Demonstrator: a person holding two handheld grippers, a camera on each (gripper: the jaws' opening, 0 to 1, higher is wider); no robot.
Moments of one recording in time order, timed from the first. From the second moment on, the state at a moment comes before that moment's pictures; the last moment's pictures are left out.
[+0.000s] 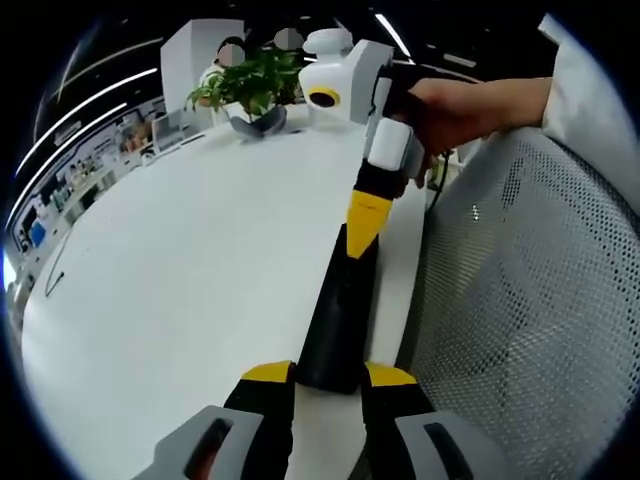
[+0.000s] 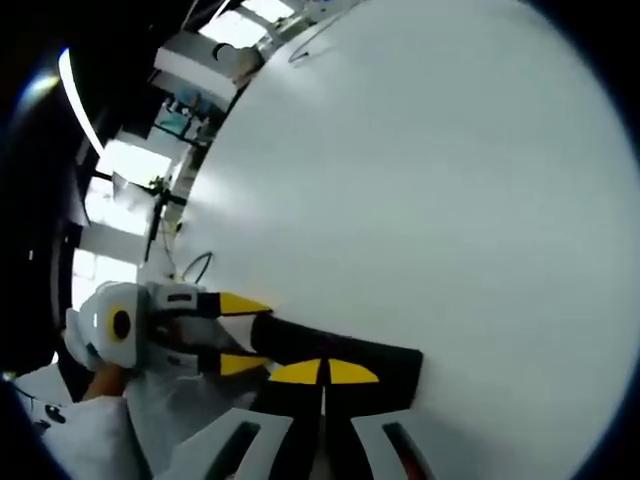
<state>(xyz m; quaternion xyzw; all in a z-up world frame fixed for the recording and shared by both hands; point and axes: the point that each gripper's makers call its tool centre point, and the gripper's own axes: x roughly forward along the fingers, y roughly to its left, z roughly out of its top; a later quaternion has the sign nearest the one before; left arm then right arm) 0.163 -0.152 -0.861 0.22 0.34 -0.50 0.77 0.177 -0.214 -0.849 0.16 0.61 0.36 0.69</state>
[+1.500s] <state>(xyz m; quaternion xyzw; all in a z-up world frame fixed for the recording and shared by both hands) 0.161 -0.153 -0.860 0.24 0.34 -0.50 0.76 0.172 -0.232 -0.850 0.13 0.63 0.28 0.71</state>
